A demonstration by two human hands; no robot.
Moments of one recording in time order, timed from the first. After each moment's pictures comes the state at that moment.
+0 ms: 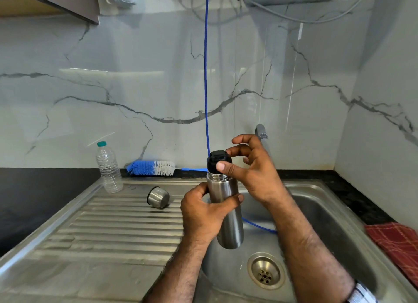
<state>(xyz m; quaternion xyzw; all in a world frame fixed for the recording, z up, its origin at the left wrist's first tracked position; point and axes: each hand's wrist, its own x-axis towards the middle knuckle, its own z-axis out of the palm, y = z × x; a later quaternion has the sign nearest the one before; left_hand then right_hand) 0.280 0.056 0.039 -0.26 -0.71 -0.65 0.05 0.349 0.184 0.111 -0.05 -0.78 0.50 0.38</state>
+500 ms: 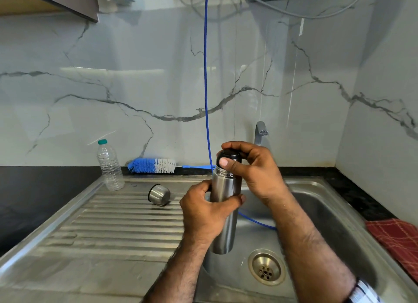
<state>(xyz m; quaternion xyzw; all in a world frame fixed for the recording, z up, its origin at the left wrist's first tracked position) 0.283 0.050 0.041 -0.30 -0.71 -0.63 0.08 0.345 0.181 0.108 -0.03 -0.74 0.55 0.38</state>
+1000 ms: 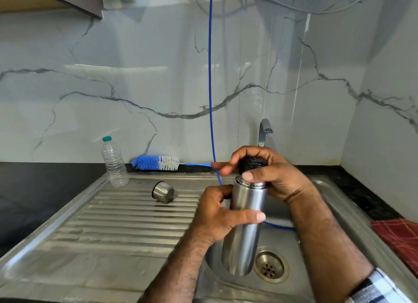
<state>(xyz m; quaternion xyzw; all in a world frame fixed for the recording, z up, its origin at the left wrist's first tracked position) 0.288 0.039 0.051 -0.43 -0.65 -0.61 -0.13 0.366 0.205 0.117 0.20 -0.68 0.70 0.12</state>
